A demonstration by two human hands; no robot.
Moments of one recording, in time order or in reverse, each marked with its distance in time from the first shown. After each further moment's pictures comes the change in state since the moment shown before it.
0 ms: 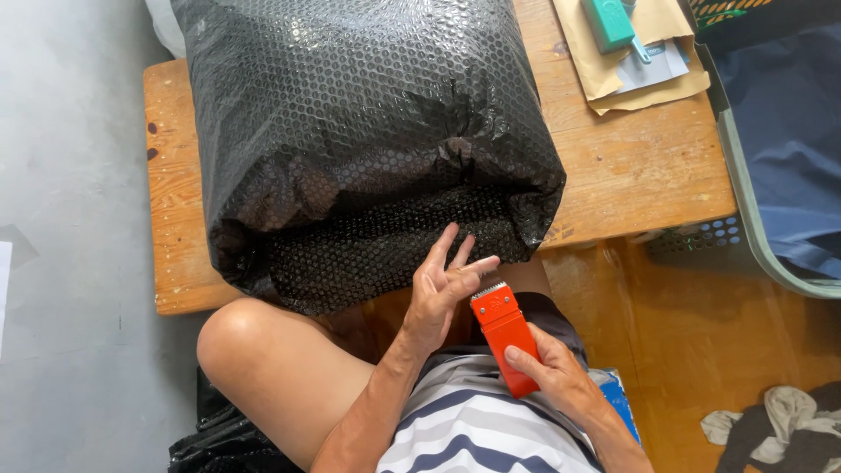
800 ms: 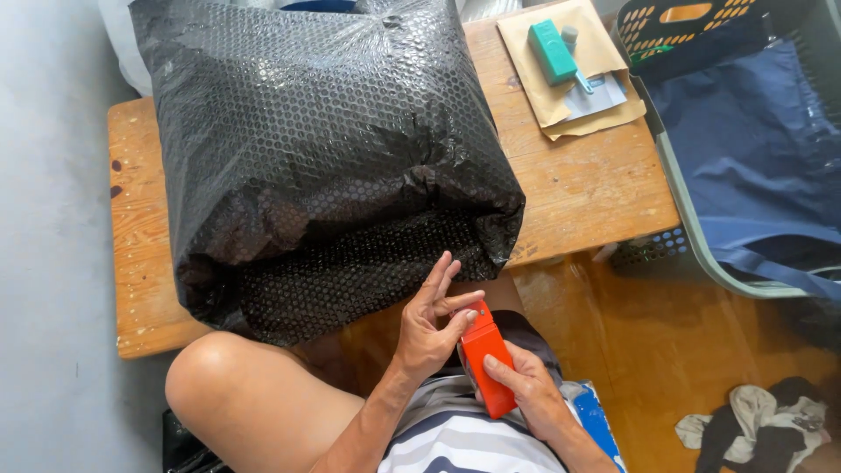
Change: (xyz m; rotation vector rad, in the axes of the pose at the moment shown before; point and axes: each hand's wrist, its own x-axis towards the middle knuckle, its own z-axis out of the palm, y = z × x) left_hand -0.008 -0.011 0.020 0.357 -0.014 0.110; right_hand -0.002 -0.007 0.017 0.533 0.098 0.104
